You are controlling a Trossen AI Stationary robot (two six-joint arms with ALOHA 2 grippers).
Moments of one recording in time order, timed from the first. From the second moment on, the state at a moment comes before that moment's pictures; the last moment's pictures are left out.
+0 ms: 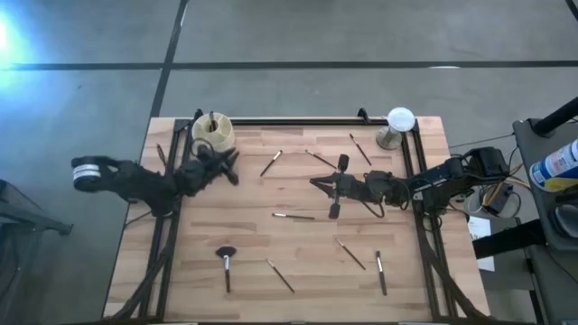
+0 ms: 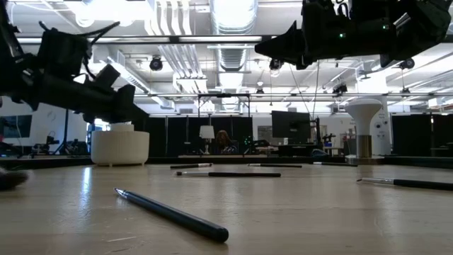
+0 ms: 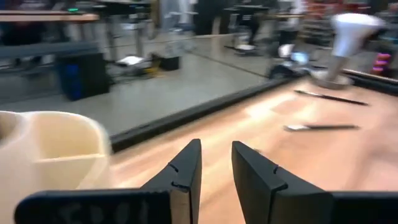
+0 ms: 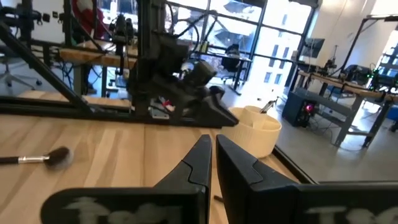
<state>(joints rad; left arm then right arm) 0.33 1.23 0.01 1.13 -0.49 -0.12 0.05 1.44 0.48 0.99 0.27 -0.16</state>
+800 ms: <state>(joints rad) -0.09 1.57 0.21 1.06 -0.34 -0.06 0.17 1.32 0.57 0.39 0.45 0.01</state>
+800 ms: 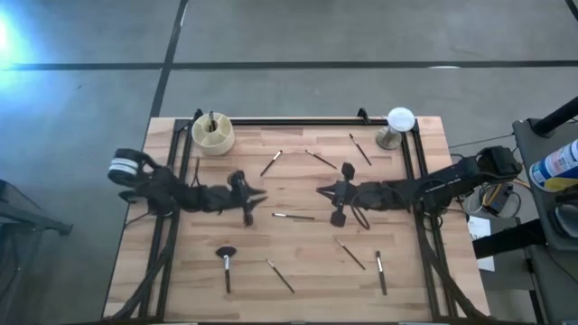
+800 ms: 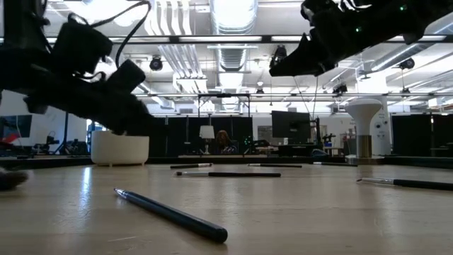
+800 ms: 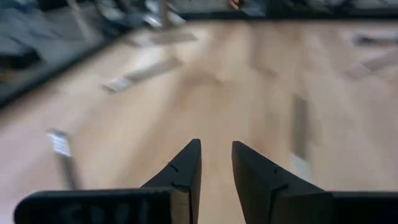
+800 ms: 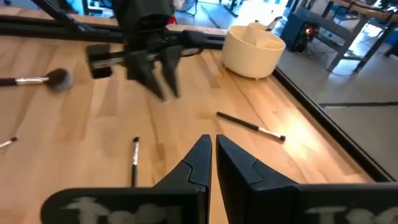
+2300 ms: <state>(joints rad) -0.79 1.73 1.13 -0.86 -0.18 -1.91 0.23 1.34 0.55 0.29 0.44 -0.04</state>
